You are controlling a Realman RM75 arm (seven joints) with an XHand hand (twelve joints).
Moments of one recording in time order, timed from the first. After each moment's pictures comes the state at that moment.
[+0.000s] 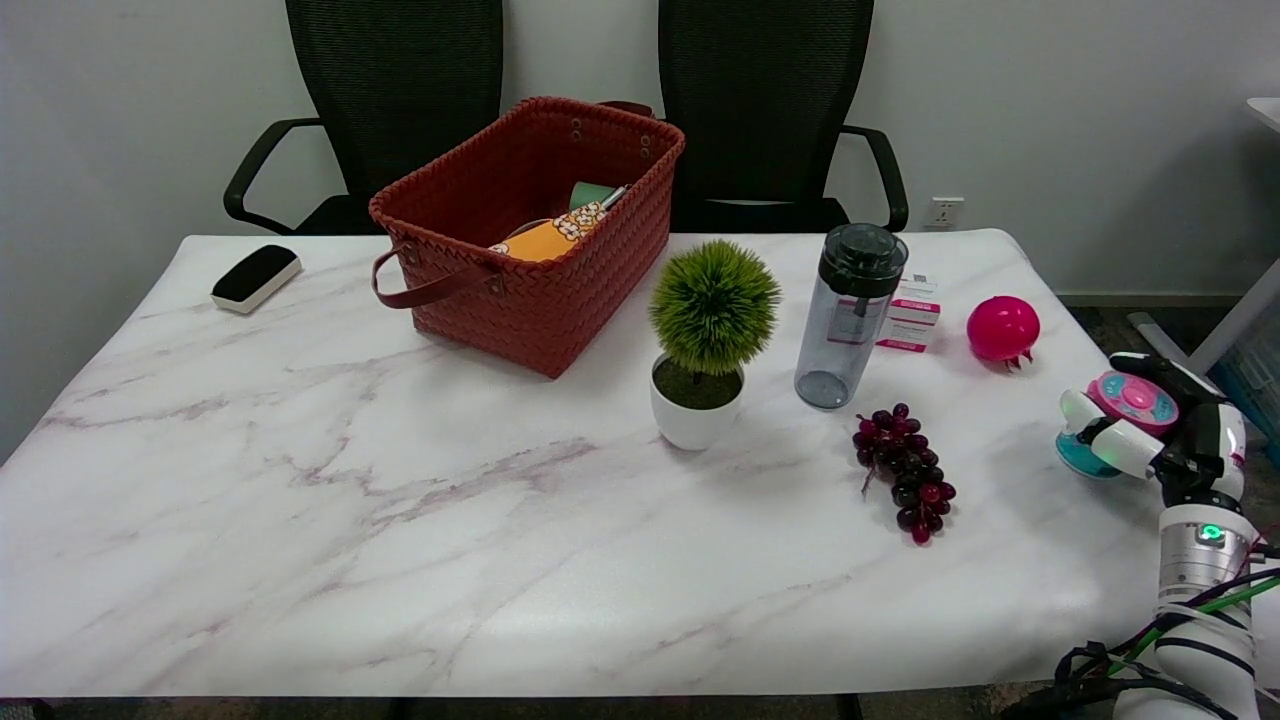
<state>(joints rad) -0.21 -0.98 -1.82 0.79 1.39 1.19 1.14</state>
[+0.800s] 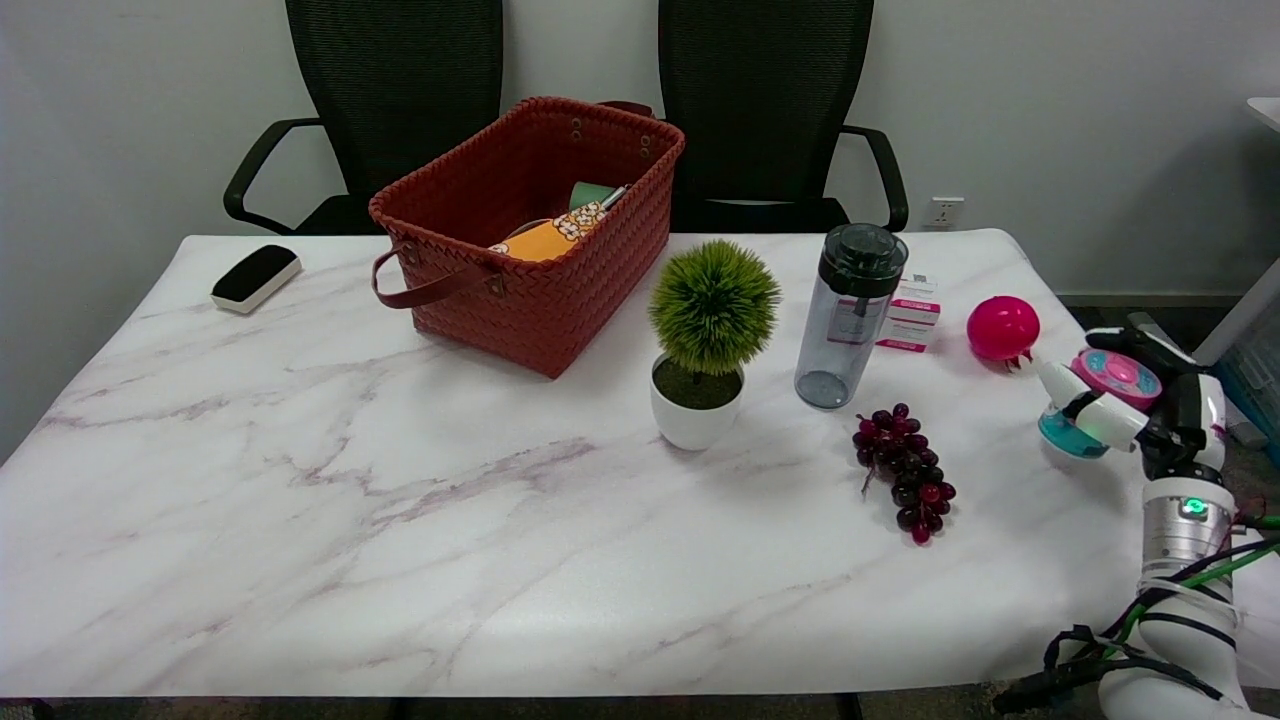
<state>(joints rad) -0.19 -0.97 -1.81 0.82 1.34 1.19 1.14</state>
